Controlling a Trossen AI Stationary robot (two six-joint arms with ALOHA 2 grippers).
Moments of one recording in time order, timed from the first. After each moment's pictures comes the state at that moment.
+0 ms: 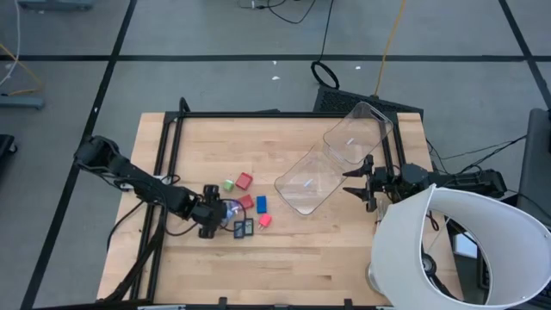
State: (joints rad) left arm -0.43 1.36 0.52 -0.39 -0.26 -0.31; right arm 0.04 0.14 0.02 0.13 0.08 0.04
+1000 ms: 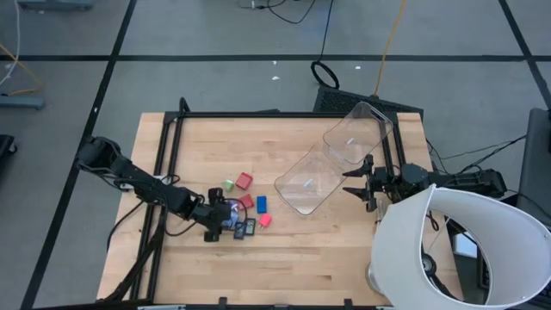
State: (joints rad) left arm -0.43 1.36 0.52 -0.24 -0.24 -0.30; right arm 0.04 0.14 0.02 0.13 0.08 0.04
